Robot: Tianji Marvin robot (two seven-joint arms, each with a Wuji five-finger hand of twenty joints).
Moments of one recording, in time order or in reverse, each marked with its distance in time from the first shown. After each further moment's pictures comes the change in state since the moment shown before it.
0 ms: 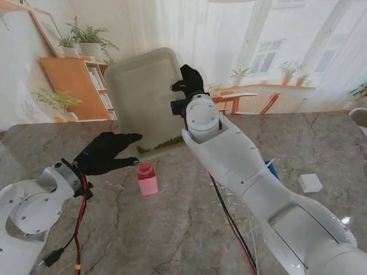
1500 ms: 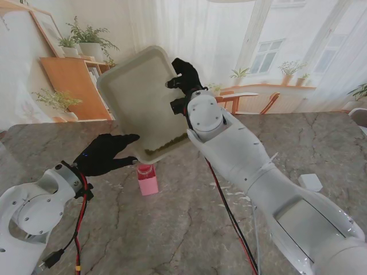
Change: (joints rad) left arm 0.005 -0.002 0.009 0.022 0.004 0.036 0.028; right arm 0.043 0.037 -0.057 0.033 -0.090 -0.116 0.125; left_hand 0.000 0.019 0.000 0.000 0.000 0.000 0.000 0.000 0.000 0.000 0.000 0.000 0.000 0.000 0.000 0.000 0.000 0.000 -0.005 0.000; right_hand 0.000 -0.001 0.000 0.000 0.001 -0.013 0.000 0.000 0.001 0.000 0.000 0.002 0.000 0.000 0.002 0.000 0.000 0.000 0.004 0.000
